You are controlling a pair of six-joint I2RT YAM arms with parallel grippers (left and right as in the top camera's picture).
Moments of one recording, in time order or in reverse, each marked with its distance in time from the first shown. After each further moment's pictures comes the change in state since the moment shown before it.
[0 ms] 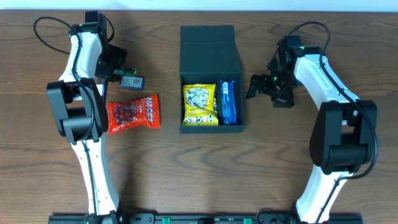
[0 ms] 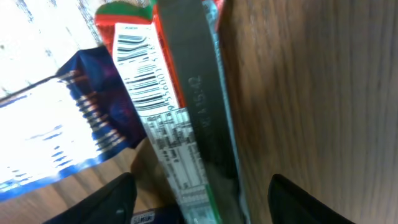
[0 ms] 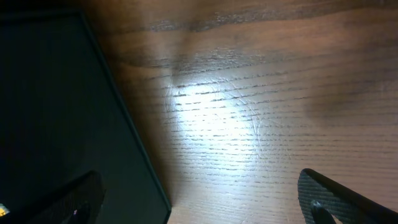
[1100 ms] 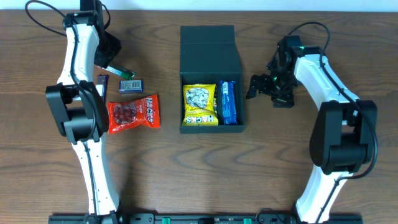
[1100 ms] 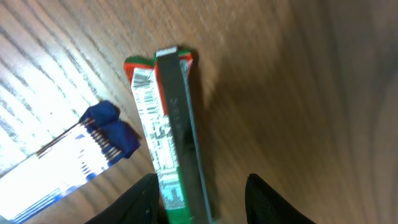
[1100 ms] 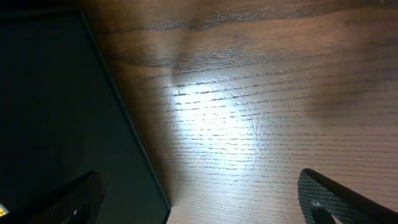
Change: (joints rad) left arm -0.008 0.002 0.161 -0.076 -0.095 0.189; right arm 0.000 0.000 0.000 -0.005 0.000 -0.003
